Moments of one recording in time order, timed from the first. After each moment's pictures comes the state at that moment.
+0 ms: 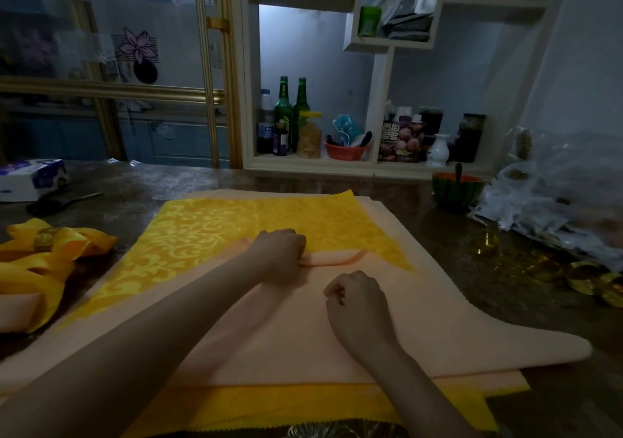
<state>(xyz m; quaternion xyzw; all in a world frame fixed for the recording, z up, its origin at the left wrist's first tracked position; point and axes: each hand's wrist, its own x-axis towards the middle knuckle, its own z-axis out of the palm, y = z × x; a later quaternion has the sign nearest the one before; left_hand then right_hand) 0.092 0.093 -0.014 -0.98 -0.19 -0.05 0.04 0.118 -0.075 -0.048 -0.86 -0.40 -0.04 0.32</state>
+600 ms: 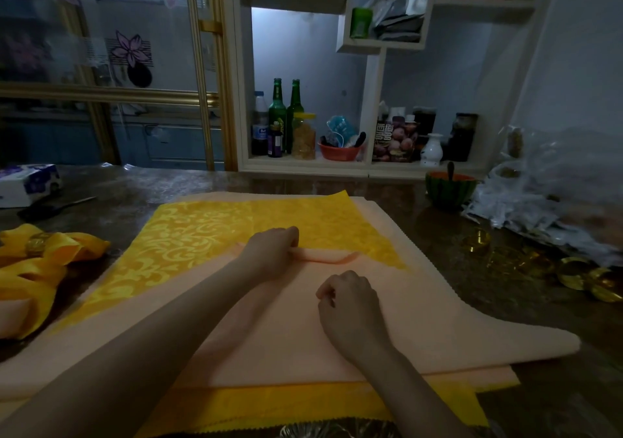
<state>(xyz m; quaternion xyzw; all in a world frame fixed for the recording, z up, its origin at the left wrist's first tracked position) 0.093 0.097 -0.020 -0.97 -0.20 -0.11 0.00 0.113 -0.078 -0.043 -0.86 -0.41 -0.03 0.30</state>
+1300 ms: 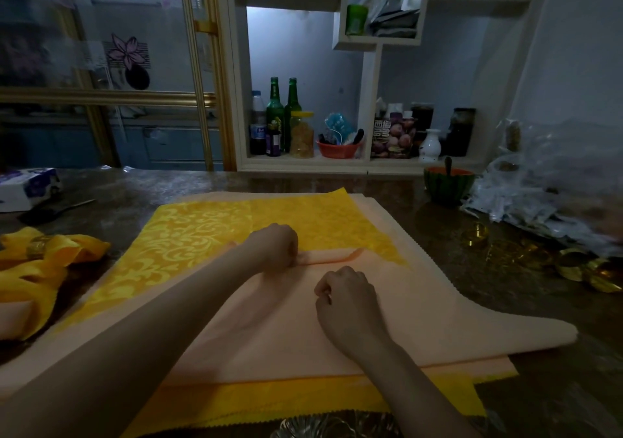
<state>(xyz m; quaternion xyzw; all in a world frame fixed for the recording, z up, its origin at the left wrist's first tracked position) 0.094 0.093 -0.006 -0.97 -0.22 -0.05 -0.05 0.111 -0.078 -0.041 -0.87 -0.42 -0.03 0.26</state>
